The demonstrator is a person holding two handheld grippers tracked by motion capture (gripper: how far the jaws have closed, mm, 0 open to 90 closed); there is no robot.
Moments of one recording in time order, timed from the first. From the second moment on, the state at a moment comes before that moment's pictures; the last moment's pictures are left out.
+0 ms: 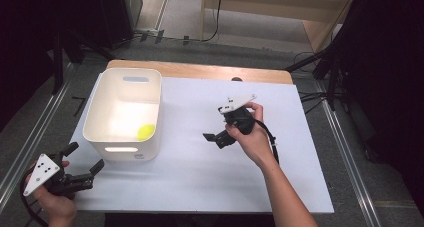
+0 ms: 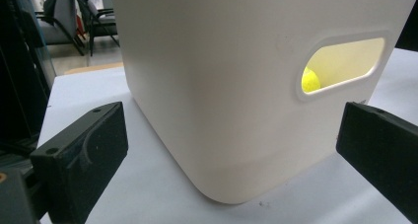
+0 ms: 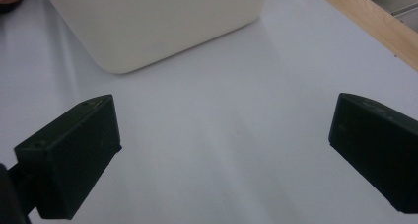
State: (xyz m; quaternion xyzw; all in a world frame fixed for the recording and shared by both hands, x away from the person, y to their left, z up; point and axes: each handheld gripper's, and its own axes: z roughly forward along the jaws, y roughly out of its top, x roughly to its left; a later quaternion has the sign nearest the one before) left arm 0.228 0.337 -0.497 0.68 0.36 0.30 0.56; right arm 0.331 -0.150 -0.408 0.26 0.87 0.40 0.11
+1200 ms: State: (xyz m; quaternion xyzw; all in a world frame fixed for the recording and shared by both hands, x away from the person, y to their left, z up) left arm 0.228 0.336 -0.497 0.68 0.36 0.31 0.56; right arm 0.280 -0.257 -0.469 0.35 0.80 0.47 0.16
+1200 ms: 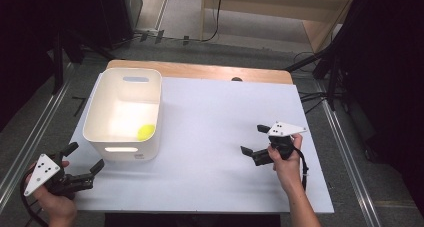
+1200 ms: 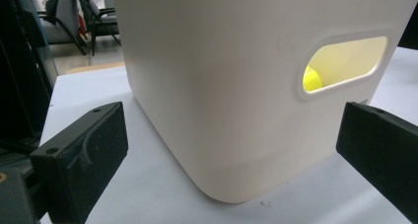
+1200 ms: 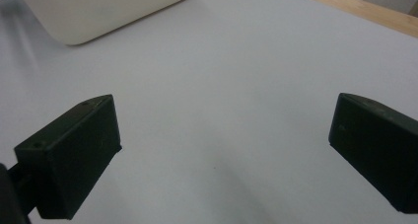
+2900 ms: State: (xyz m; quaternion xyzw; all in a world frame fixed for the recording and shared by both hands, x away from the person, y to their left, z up) left arm 0.228 0.336 -0.497 0.68 0.36 0.31 0.55; right arm 0.212 -0.363 -0.514 0.45 0.69 0.53 0.21
